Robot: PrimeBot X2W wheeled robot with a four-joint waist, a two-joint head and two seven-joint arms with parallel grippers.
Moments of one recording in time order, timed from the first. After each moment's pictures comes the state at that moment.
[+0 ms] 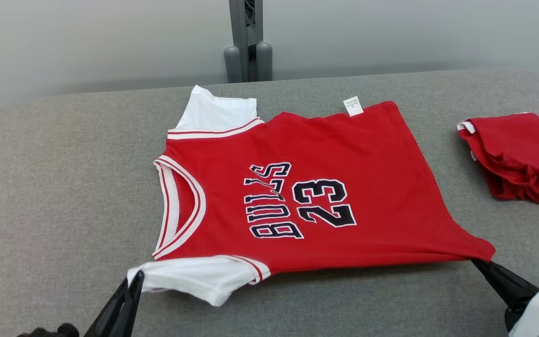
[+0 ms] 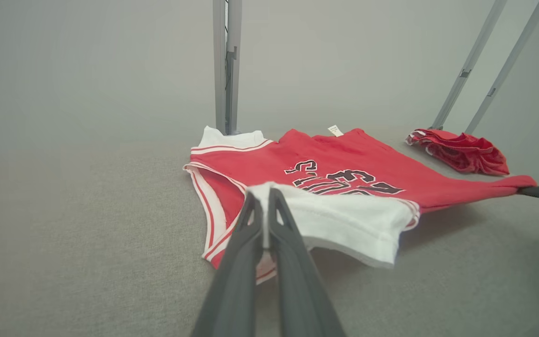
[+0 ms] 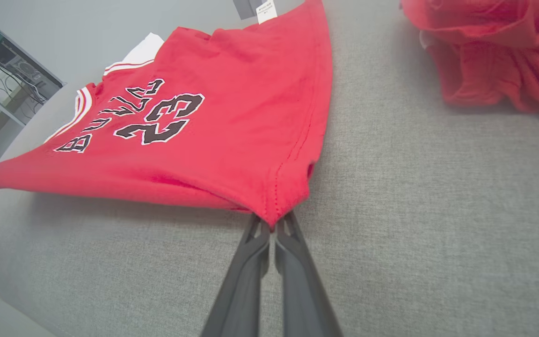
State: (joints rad) left arm 0.27 0.52 -0.34 -0.32 -0.55 0.15 -0.18; right arm -0.24 -0.80 0.80 0.25 1.19 0.13 -0.15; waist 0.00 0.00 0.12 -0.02
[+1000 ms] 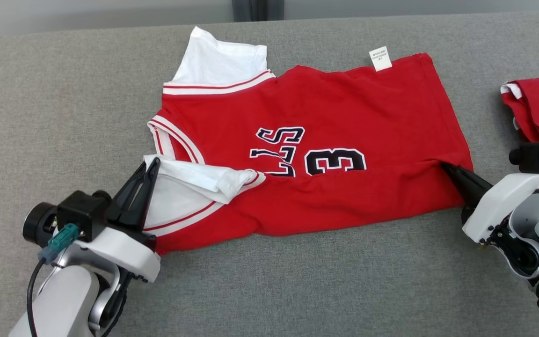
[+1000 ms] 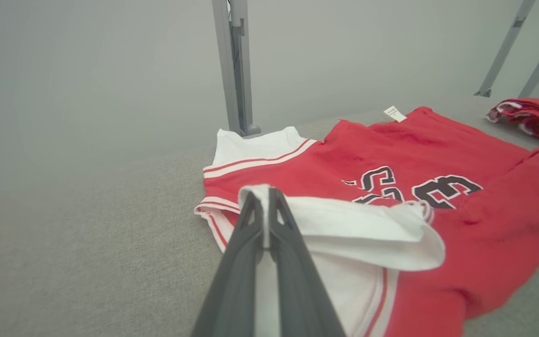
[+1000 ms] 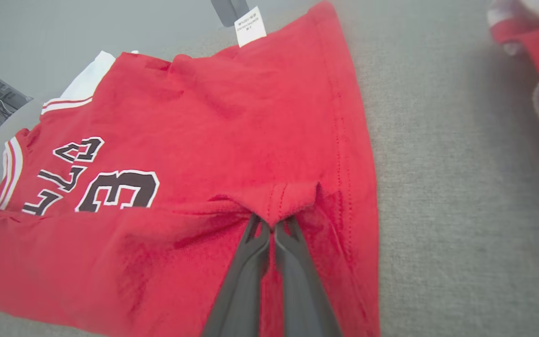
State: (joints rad) left arm -0.31 0.40 -0.45 0.16 -0.47 0.04 -0.18; right arm -0.64 -0.52 0.76 0.59 1.11 0.13 -0.02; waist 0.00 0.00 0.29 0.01
